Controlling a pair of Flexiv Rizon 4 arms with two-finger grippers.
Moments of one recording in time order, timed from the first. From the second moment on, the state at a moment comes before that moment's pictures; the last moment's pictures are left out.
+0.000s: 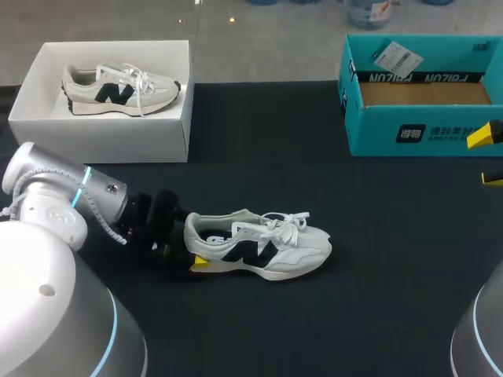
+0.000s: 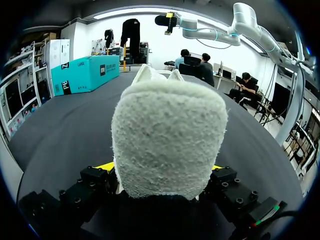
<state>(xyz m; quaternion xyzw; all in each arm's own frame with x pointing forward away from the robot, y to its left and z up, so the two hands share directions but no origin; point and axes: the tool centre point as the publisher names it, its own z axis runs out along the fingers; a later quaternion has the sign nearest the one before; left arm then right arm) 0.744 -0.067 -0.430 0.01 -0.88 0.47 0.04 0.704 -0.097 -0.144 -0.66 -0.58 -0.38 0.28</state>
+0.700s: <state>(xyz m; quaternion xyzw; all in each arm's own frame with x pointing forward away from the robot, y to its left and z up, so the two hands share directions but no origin) 0.744 -0.067 -0.430 0.01 -0.88 0.47 0.04 0.722 0.046 -0.168 -0.69 -0.61 -0.34 0.20</state>
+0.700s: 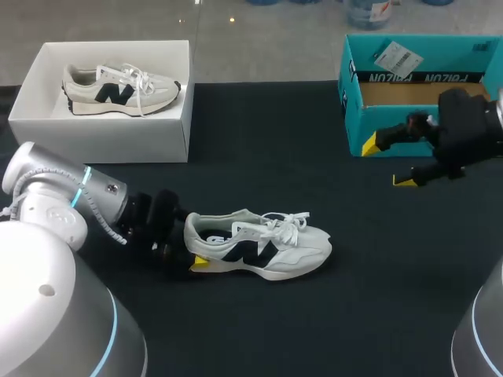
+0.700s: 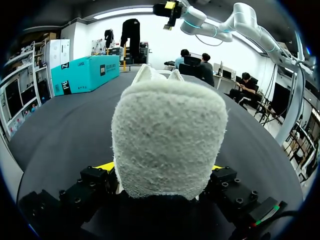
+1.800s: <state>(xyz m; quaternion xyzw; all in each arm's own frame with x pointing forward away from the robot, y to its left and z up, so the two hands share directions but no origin) 0.744 -0.067 -0.430 0.01 -0.88 0.47 0.04 0.734 0.201 -0.233 -0.76 -0.60 -0.20 0.17</state>
